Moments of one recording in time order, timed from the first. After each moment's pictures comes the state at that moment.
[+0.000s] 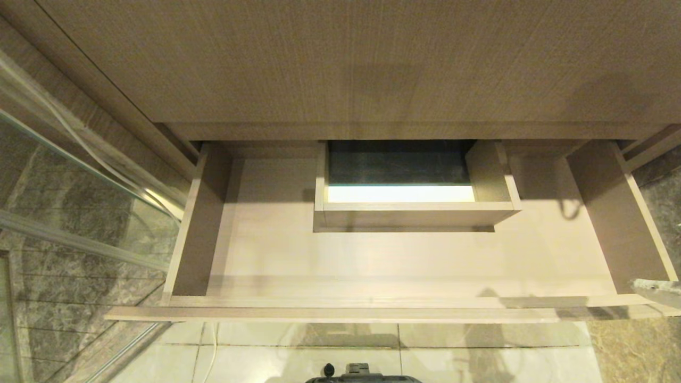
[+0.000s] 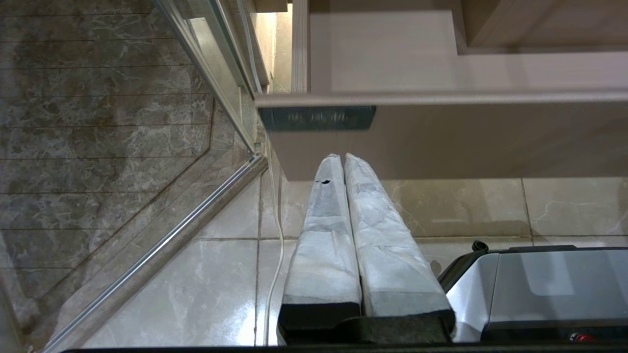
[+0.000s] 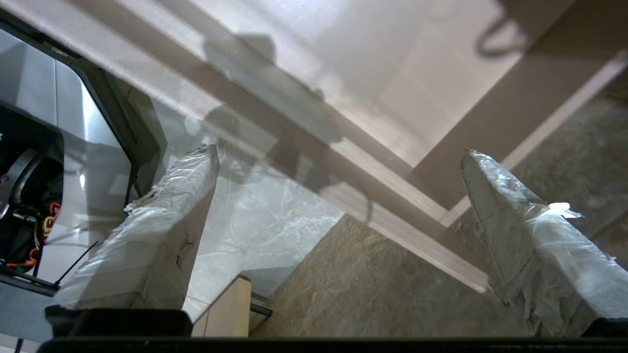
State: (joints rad) left arm 0.00 0.00 0.00 0.00 0.00 0.00; right arm 0.07 1.10 -1.04 0.60 -0.03 -0.62
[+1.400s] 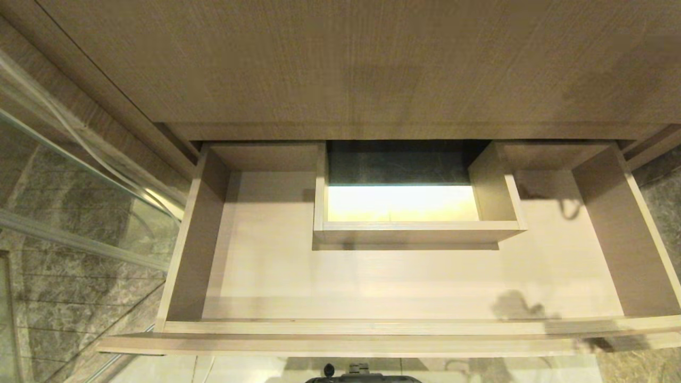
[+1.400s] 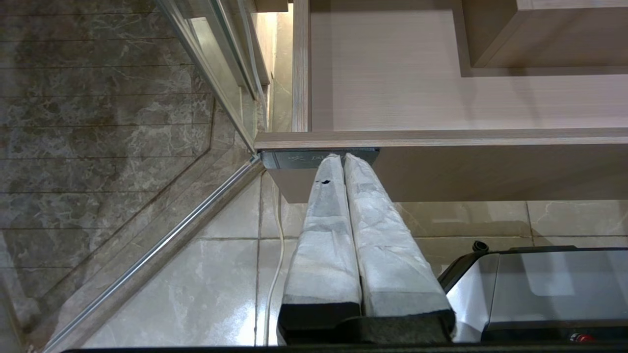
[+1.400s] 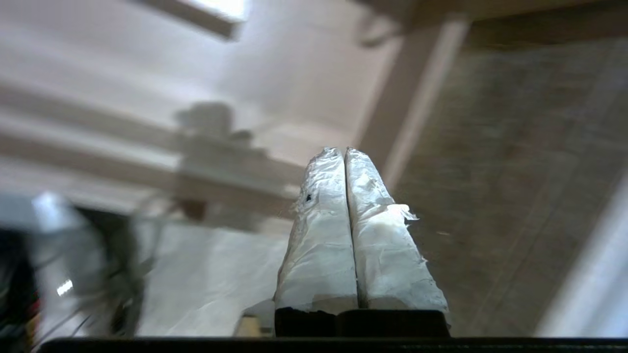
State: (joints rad) left arm 0.00 0.00 0.00 0.00 0.00 0.00; right arm -0.04 0.99 -1.20 0.65 -0.14 -0.49
